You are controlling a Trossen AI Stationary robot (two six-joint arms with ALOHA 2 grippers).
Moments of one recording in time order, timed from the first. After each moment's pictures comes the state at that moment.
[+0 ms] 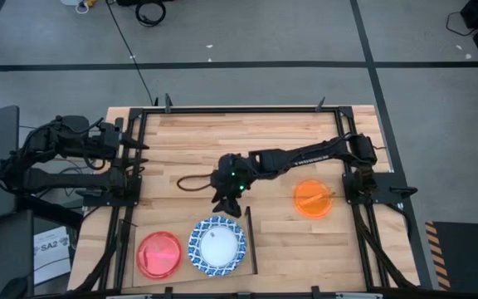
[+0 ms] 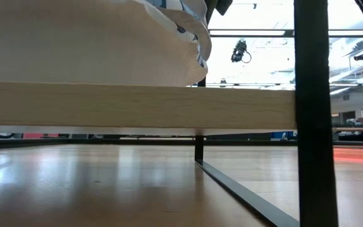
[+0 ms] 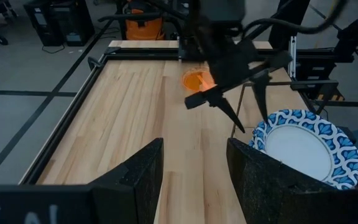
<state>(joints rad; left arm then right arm) 0.17 0.53 1.12 -0.96 0.08 0.06 0.07 1.98 1.63 -0.33 -0.41 0.31</state>
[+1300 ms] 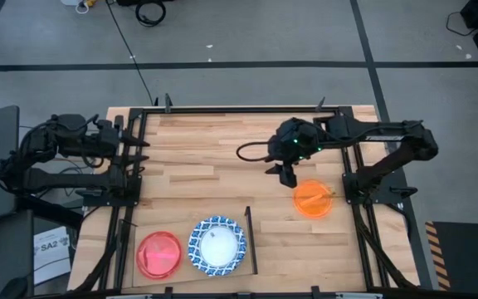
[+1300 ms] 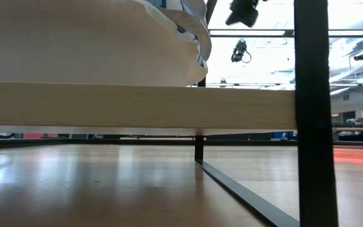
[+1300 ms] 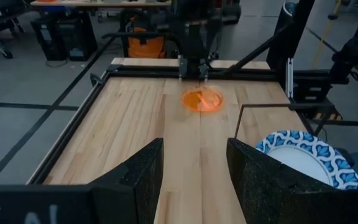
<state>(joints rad) 0.17 0.53 1.12 -0.89 0.08 0.03 -0.02 1.39 1.43 -0.85 -0.12 0.10</state>
